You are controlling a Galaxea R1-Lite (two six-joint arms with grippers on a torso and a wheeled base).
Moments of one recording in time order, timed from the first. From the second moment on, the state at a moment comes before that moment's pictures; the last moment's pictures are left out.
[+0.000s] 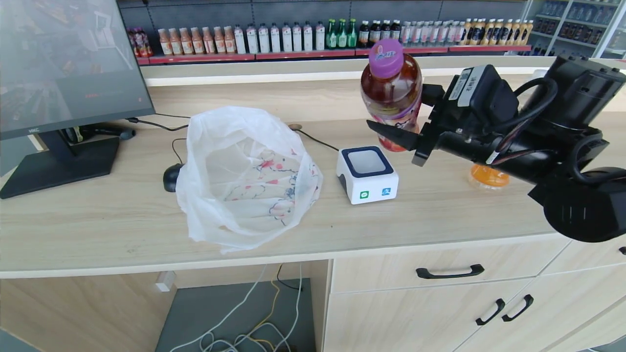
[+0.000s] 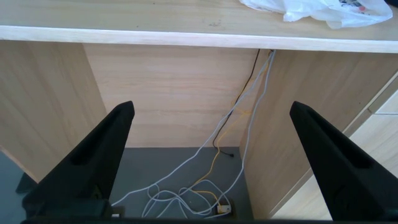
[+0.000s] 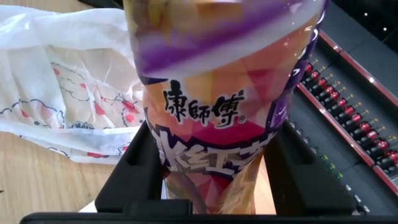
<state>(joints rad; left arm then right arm) 0.00 0.00 0.00 0.00 0.00 0.01 0.40 1.77 -1.11 -0.95 0.60 -0.79</state>
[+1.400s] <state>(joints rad) 0.00 0.00 0.00 0.00 0.00 0.01 0.36 1.96 -1.19 -0.95 0.75 -1.06</state>
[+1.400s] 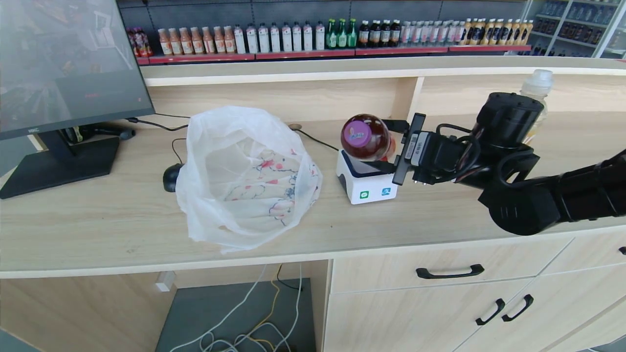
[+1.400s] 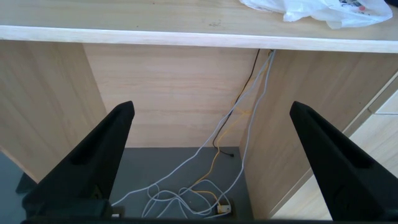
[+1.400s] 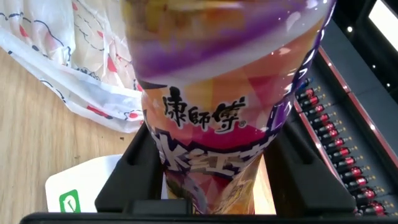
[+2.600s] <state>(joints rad) 0.00 0.00 0.00 0.00 0.00 0.01 0.35 1.98 -1.19 -0.95 0.75 -1.06</state>
